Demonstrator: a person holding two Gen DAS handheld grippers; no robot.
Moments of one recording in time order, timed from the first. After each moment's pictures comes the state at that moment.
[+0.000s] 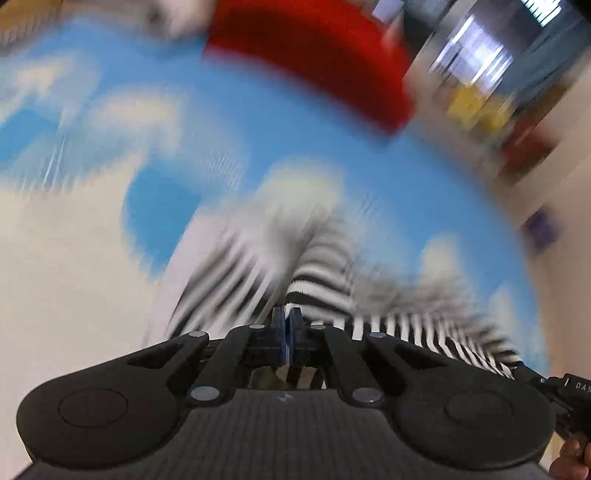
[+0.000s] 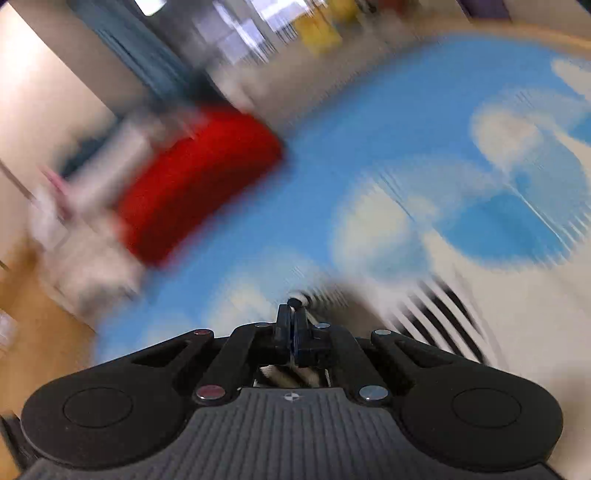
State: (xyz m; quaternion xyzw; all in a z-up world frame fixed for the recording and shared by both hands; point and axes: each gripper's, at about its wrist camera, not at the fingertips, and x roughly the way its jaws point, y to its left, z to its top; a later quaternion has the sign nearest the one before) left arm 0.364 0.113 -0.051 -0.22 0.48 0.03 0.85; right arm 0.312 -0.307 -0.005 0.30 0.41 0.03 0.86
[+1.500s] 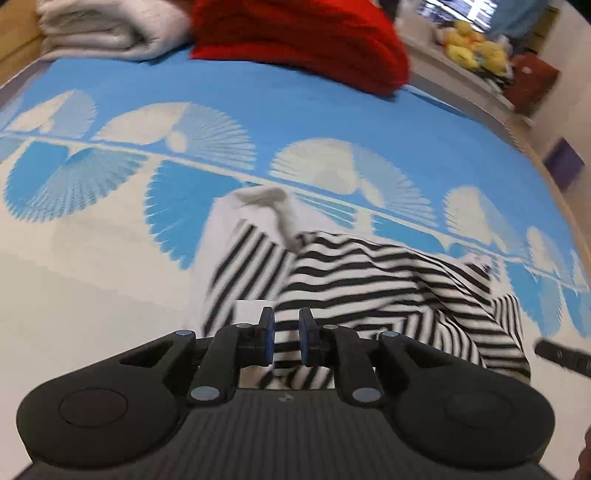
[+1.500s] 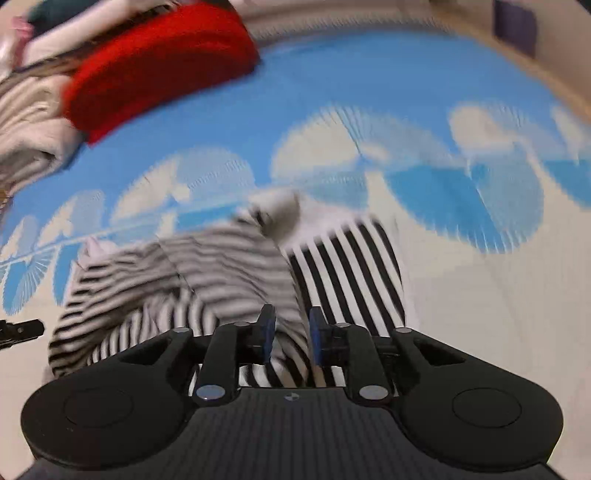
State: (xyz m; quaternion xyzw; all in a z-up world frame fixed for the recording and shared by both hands) left arm 0.345 0.098 -0.035 -0.11 0.47 0.02 0.87; right arm 0.302 -0.270 -0.015 0.10 0.49 0.02 0.87
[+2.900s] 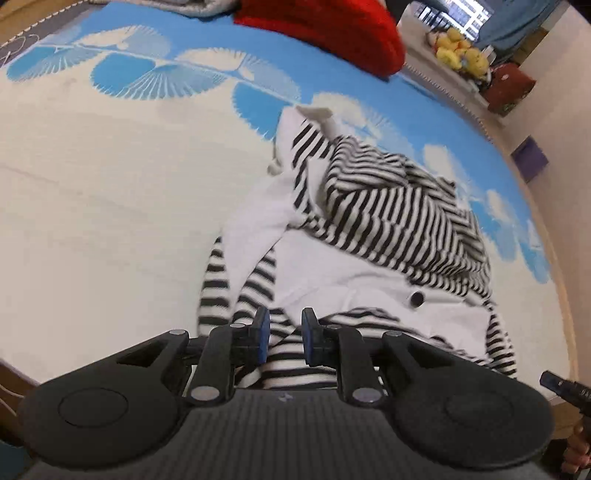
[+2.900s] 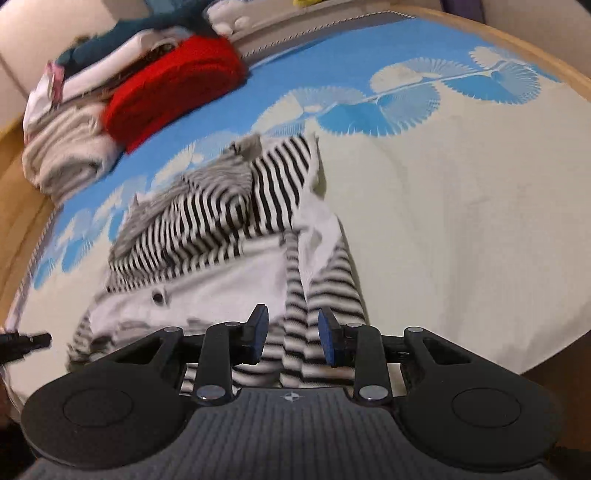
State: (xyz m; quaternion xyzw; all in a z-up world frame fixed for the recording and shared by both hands) left arm 0.108 0.166 -0.017 -0.17 0.49 -0.01 0.85; right arm 0.046 -0.372 0.016 0.18 0.48 0.03 0.86
